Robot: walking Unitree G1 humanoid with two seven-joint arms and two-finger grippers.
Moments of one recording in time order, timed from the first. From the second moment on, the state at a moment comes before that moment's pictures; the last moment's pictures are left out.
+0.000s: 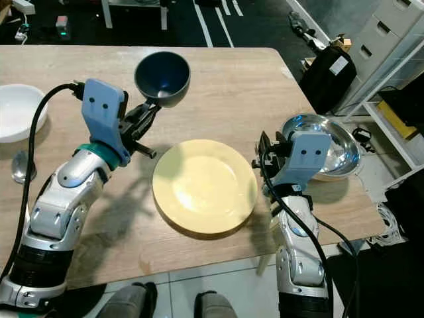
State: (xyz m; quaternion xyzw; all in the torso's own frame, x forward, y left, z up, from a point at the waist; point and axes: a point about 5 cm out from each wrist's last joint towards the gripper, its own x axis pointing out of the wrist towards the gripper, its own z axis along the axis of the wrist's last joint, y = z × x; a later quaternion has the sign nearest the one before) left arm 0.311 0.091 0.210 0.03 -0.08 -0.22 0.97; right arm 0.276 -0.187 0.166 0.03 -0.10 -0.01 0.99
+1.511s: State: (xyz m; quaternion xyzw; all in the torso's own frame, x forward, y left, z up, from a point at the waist) left arm 0.315 0.086 0.210 0.03 -0.08 -0.22 0.97; right arm 0.276 -0.188 0.167 0.03 -0.10 -0.02 0.99
